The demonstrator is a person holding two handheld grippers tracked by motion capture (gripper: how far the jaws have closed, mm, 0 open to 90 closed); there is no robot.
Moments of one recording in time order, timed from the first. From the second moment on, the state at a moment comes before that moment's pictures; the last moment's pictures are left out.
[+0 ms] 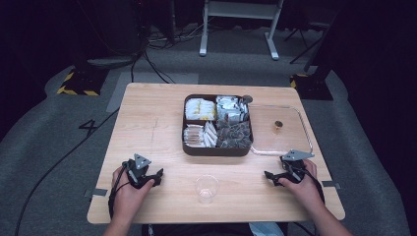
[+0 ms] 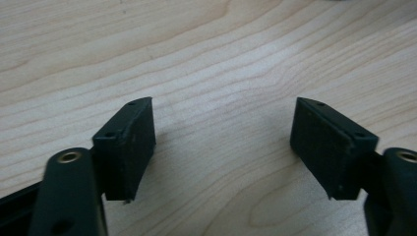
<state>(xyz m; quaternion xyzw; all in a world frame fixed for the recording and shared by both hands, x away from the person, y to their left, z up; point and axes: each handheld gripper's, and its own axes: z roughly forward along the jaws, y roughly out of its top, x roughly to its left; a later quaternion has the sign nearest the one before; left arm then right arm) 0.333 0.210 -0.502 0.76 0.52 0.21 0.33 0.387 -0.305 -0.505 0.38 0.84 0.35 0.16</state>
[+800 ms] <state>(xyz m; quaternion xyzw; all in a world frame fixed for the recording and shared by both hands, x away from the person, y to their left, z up) 0.352 0.184 -0.441 0.77 0.48 0.20 0.37 0.386 -0.310 -0.504 0.35 0.84 0.37 0.16</state>
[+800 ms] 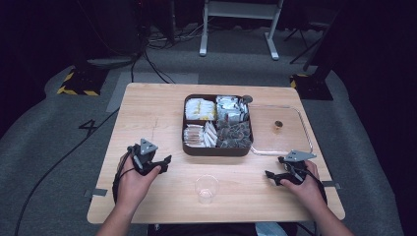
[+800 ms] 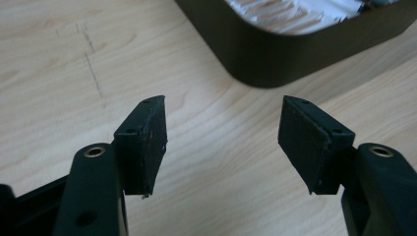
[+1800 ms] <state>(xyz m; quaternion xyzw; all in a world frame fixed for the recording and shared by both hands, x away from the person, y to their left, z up) 0.463 0.112 -0.389 0.80 0.42 0.17 0.40 0.386 -0.310 -0.504 0.35 0.84 0.37 0.16</state>
